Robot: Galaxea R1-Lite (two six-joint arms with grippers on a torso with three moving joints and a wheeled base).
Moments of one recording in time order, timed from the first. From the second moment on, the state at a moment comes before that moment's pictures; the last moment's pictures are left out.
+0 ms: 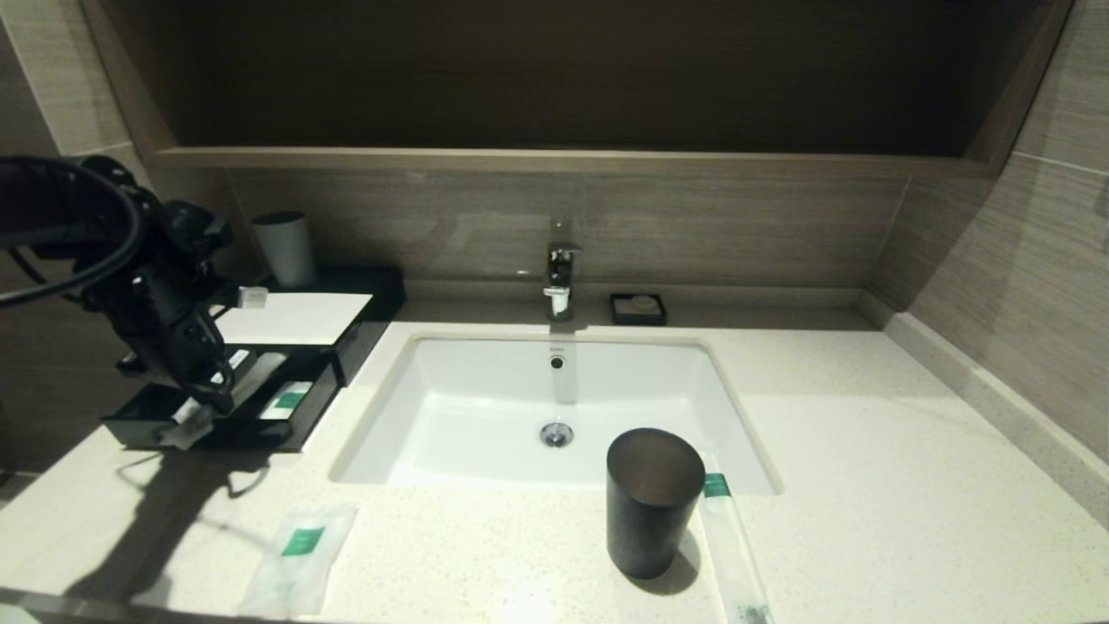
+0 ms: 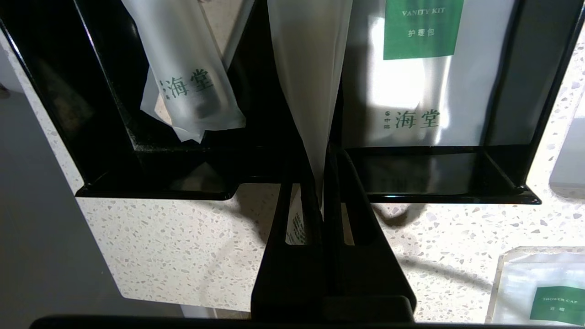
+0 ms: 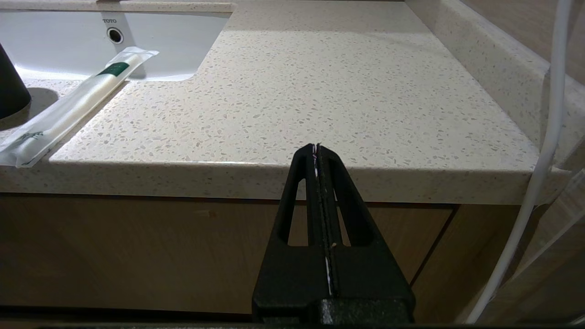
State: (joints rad) left arm 0.11 2.09 -1.93 1.12 0.04 0.27; right arm 0.00 0.00 0.00 0.00 0.00 -0.01
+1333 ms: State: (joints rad) left arm 0.14 2.01 -1.93 1.08 0.00 0.23; right arm 0.00 0.00 0.00 0.00 0.00 -0.01
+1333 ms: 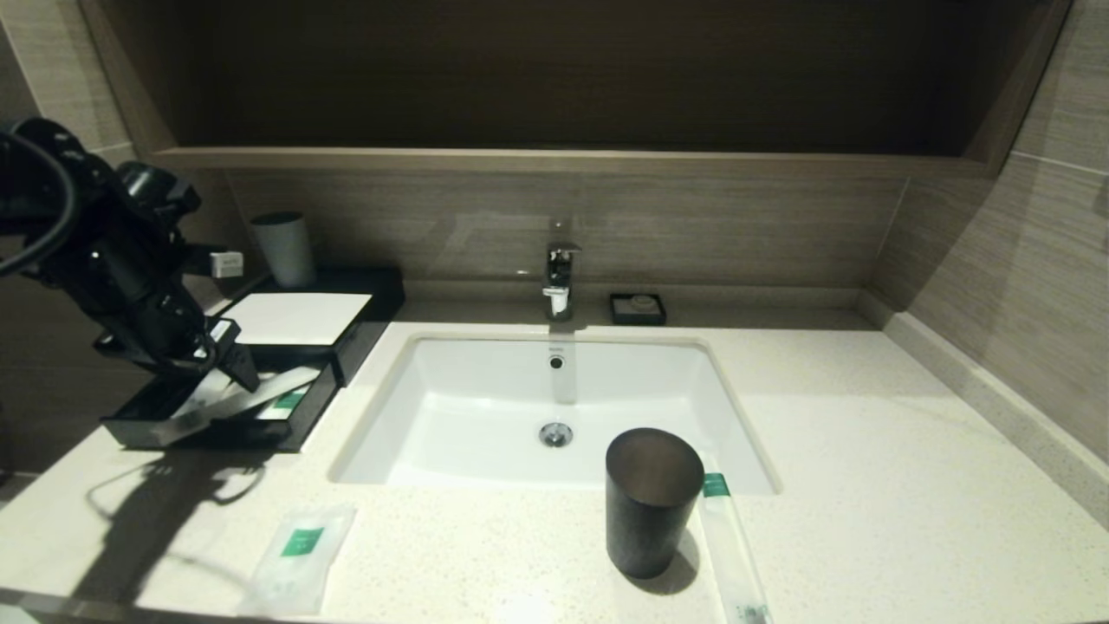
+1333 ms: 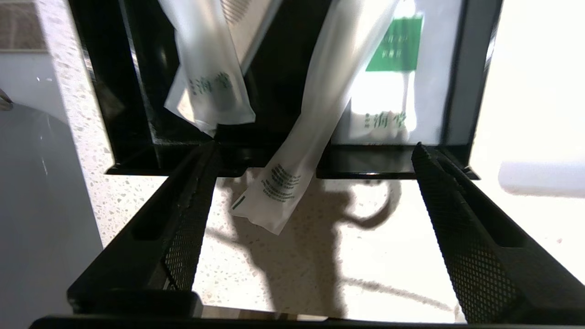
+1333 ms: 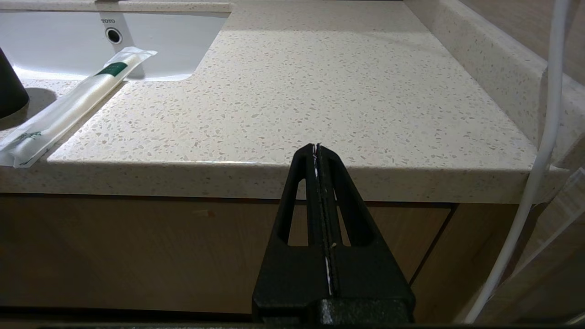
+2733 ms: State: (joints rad) left arm 0.23 1.60 -1.31 0.57 -0.14 -0.06; right arm 0.00 0.00 0.00 0.00 0.00 -0.01
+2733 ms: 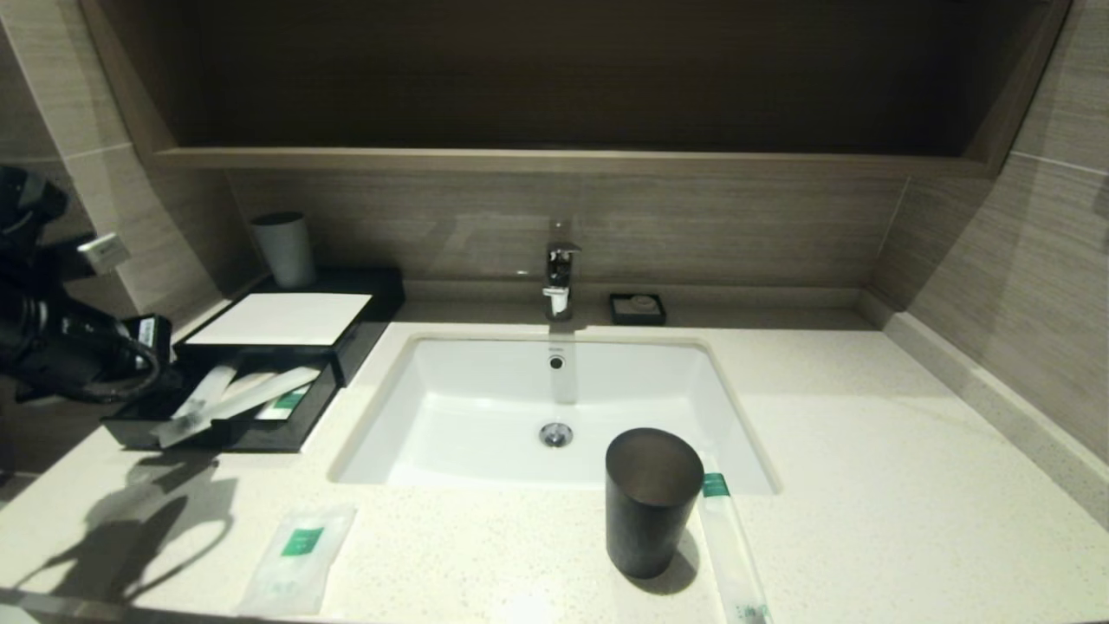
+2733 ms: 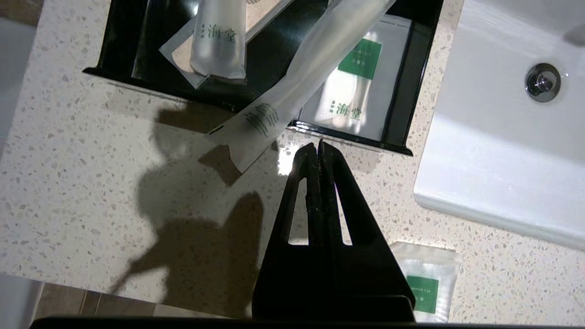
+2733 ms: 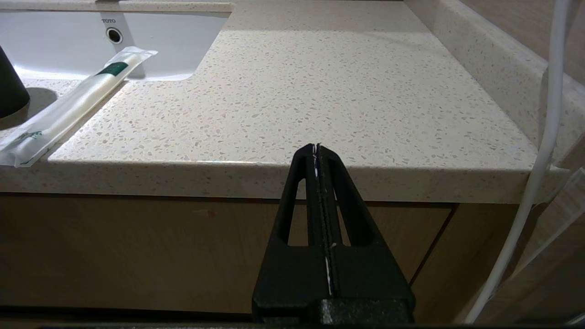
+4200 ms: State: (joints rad) left arm 0.33 1.72 -1.28 0.57 -0.13 0.02; right arm 0.00 0.00 0.00 0.00 0.00 -0.01
